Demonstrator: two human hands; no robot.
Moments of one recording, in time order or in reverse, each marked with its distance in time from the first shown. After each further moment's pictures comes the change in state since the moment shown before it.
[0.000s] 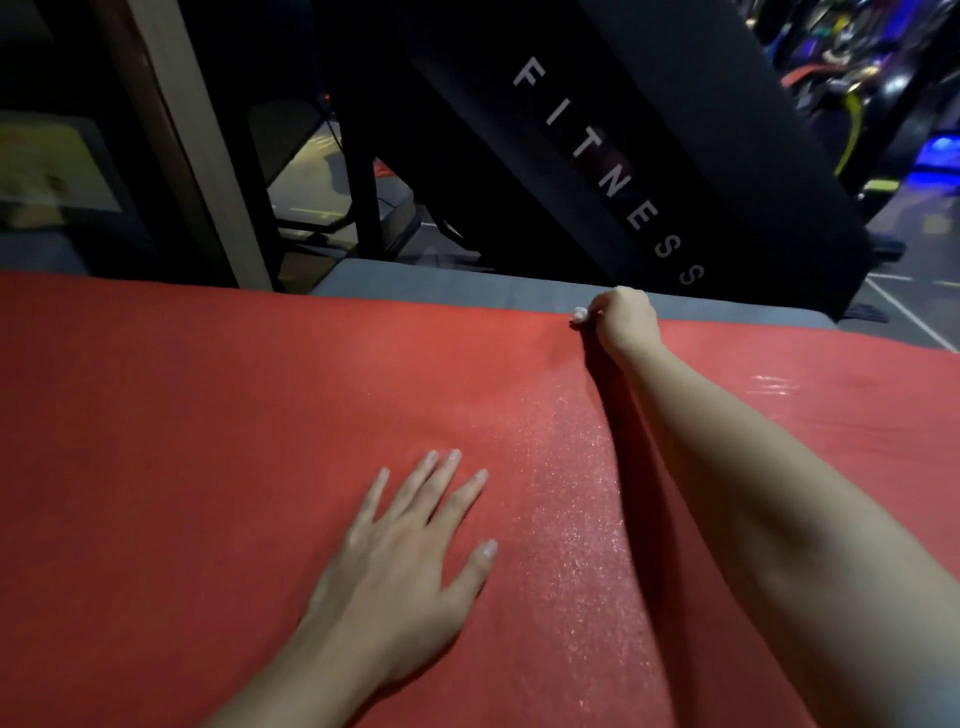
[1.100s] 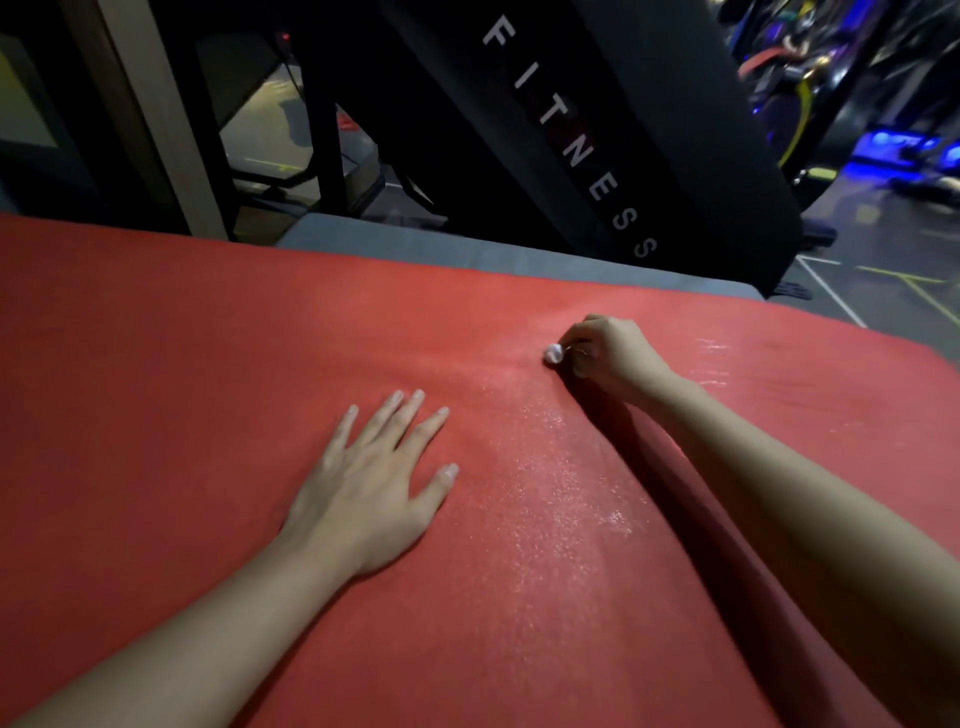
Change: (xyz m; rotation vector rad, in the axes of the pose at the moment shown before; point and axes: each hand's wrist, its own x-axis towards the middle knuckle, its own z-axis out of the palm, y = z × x) left_hand 0.005 -0.001 0.004 0.007 0.012 -0.008; right_hand -0.107 0.035 -0.052 -0.113 -0.223 -0.345
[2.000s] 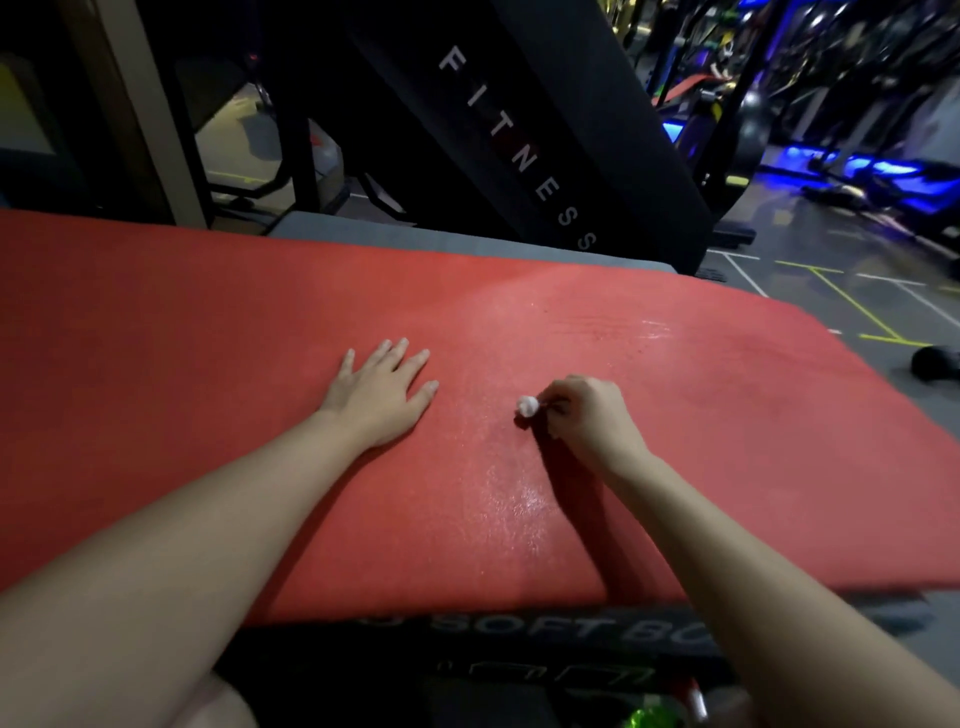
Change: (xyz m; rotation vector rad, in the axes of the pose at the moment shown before) left_hand -0.004 0.005 -0.009 0.042 -0.044 -0.007; right_hand -0.201 -0.092 -0.005 0.075 0.153 0.172
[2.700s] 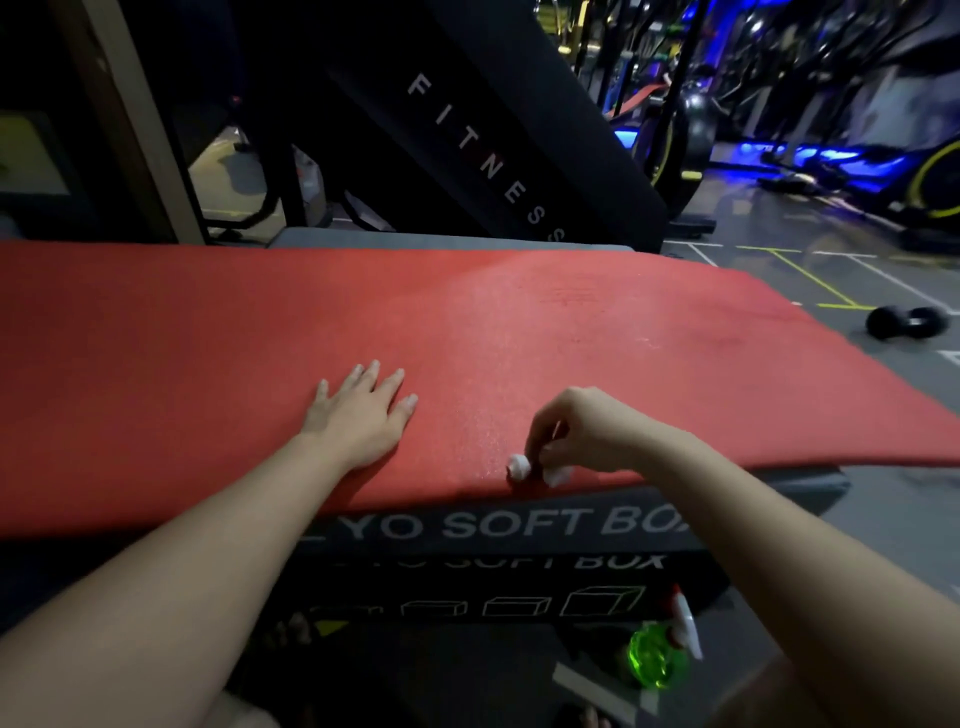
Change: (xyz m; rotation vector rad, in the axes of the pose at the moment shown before) left_hand -0.118 0.008 -0.012 0.015 -0.094 -0.050; right_hand -0.116 -0.051 -0.059 0.020 -0.514 0.011
